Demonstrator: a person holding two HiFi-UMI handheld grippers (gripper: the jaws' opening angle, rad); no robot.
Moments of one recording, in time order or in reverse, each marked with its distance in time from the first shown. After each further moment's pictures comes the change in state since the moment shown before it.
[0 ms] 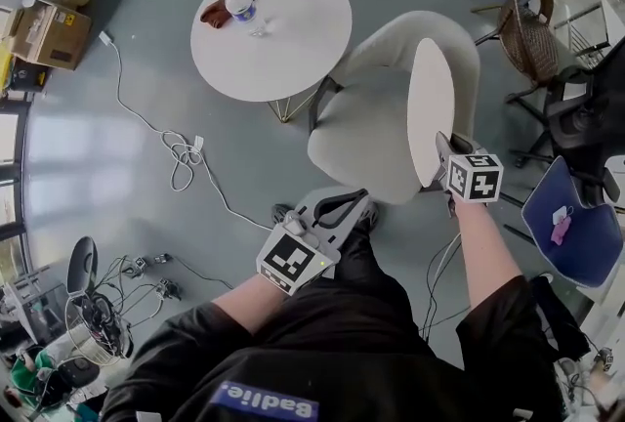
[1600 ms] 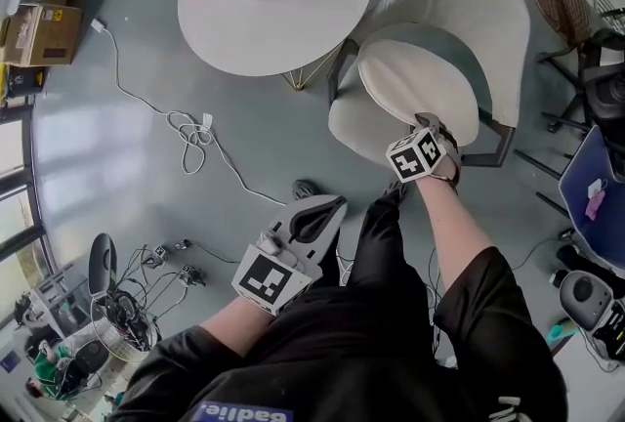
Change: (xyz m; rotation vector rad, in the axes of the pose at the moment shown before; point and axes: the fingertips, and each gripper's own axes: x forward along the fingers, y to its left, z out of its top) left arm -0.074 0.055 -0.074 -0.146 0.141 0.096; right arm 0.165 0.100 -0.123 -0.532 0.376 -0.144
